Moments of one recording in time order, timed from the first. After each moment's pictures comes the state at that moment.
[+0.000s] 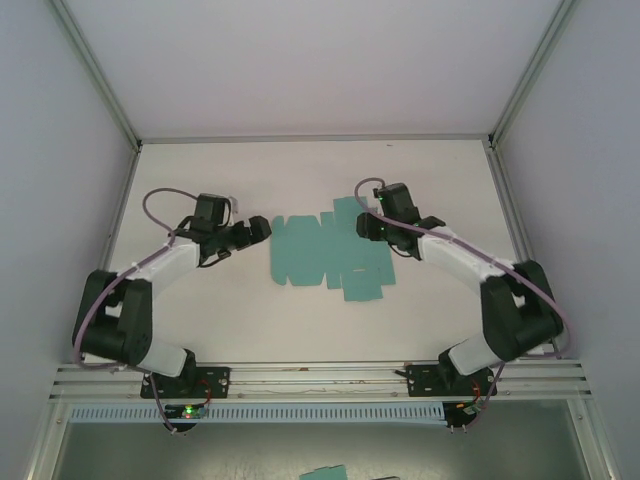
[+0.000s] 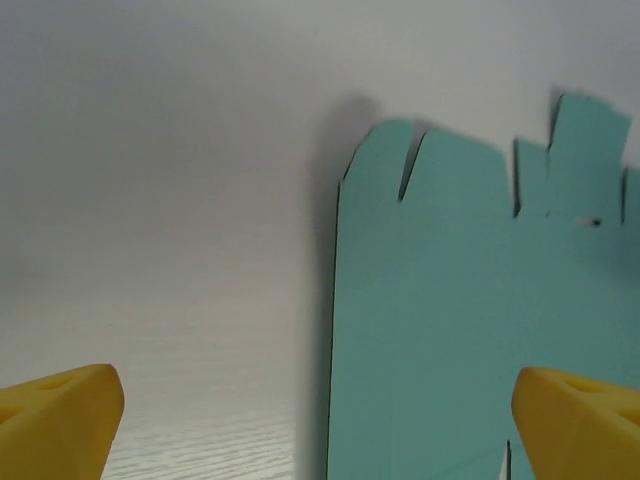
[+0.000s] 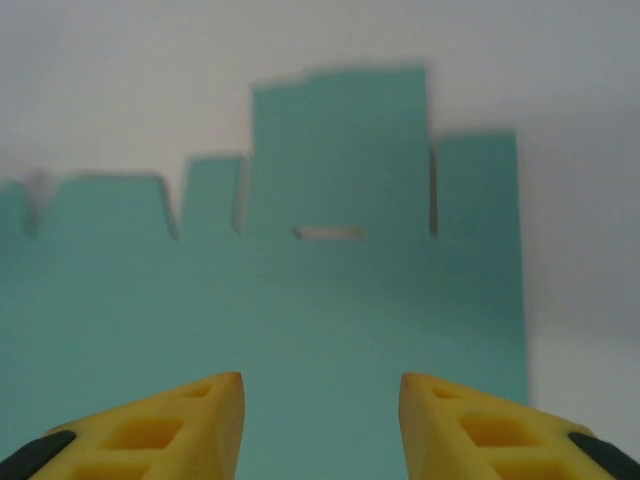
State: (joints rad) left arm -0.18 1.51 0.81 -0.22 0.39 -0.58; right arm 0.40 1.55 0.93 -0.28 -0.04 0.43
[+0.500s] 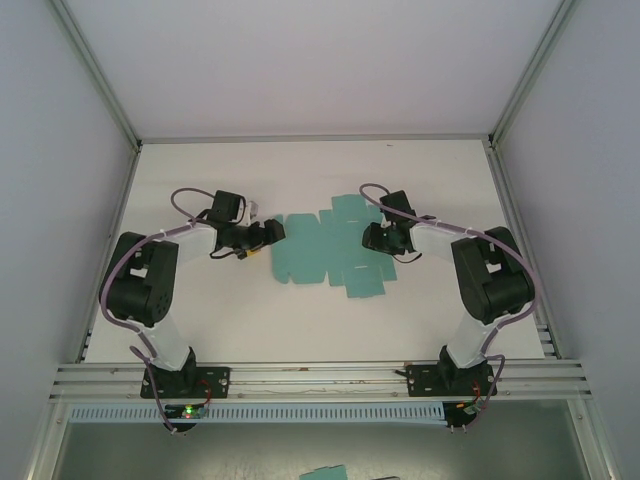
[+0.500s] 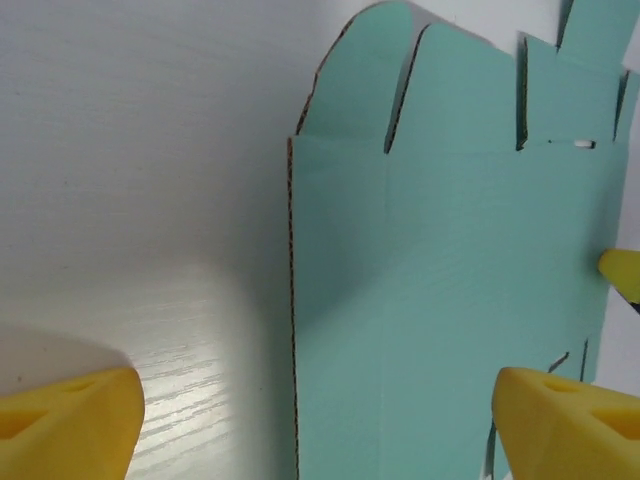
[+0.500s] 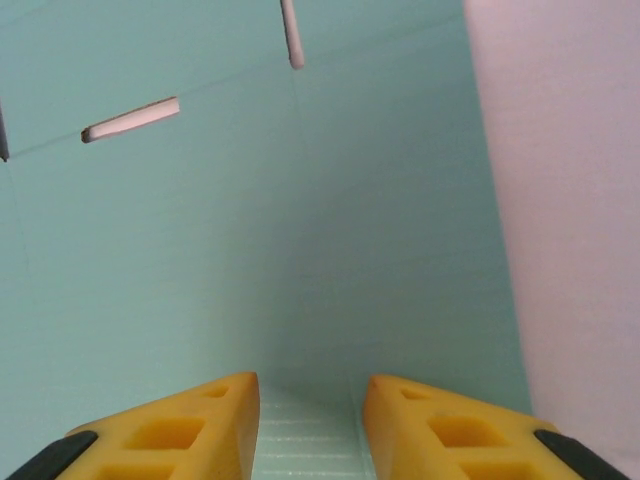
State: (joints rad) left arm -0.19 1.74 0.91 -0.17 0.59 -0.58; right arm 0.32 1.76 0.92 -0.22 -0.16 0.53
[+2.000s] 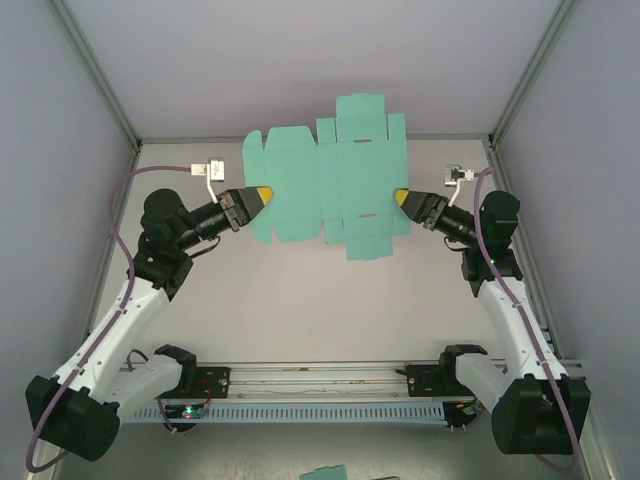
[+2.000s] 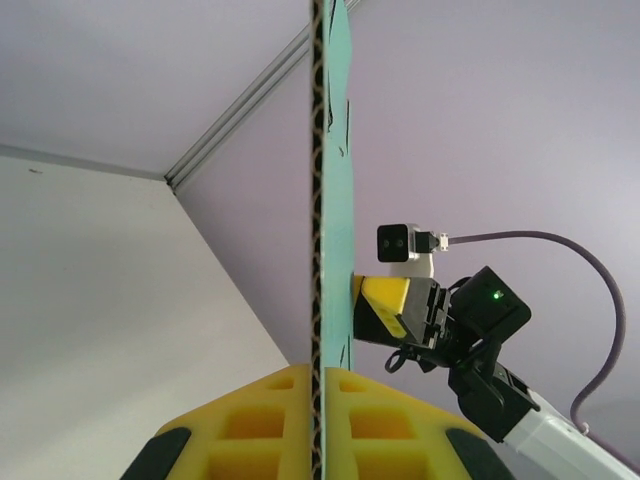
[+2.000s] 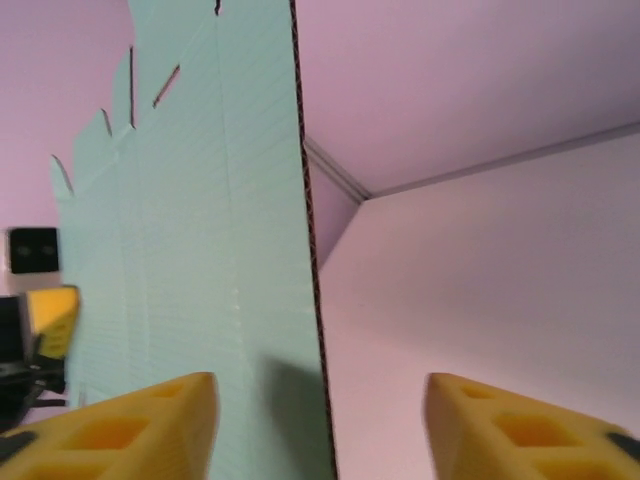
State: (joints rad) left arm -0.28 0.96 0.84 0.19 0.76 -0.85; right arm -0.03 0.98 0.70 0.23 -0.95 0.78
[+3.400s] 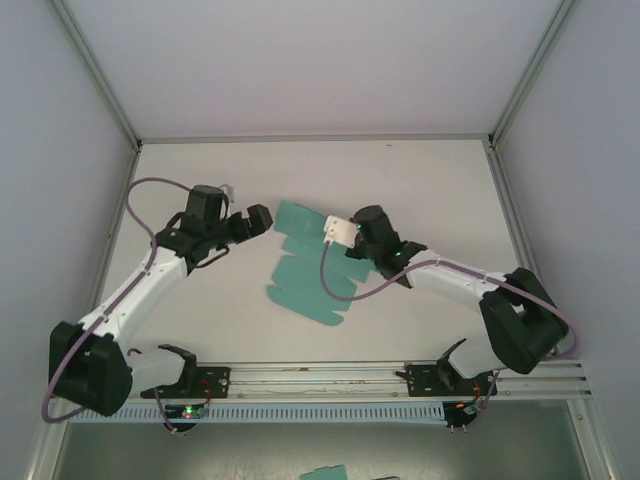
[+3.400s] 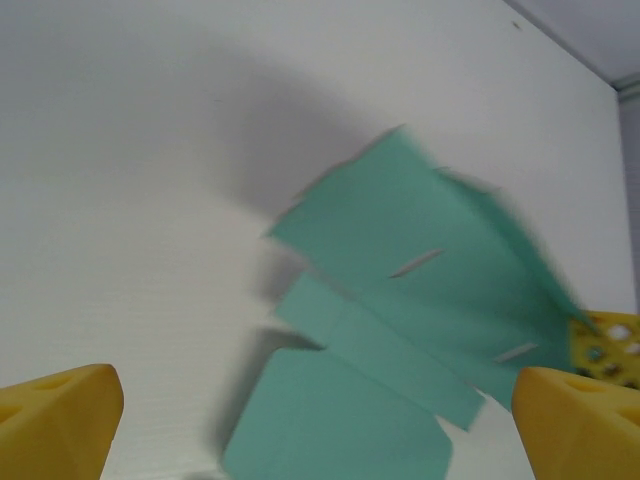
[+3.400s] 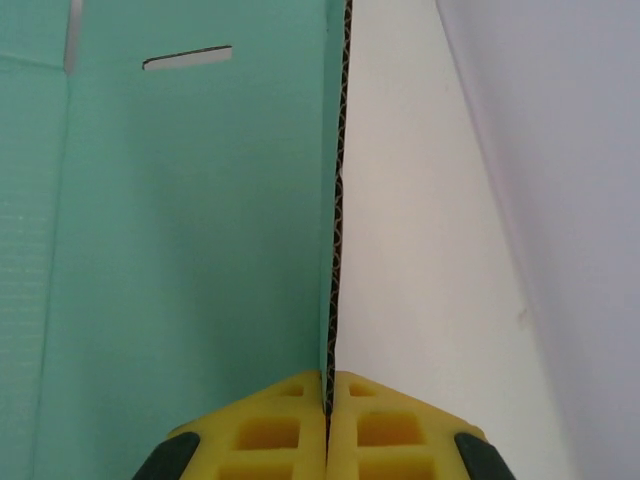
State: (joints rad) left arm -0.28 1.24 0.93 -0.43 0.30 -0.67; right arm 0.65 1.47 0.76 0.10 0.21 -0.86
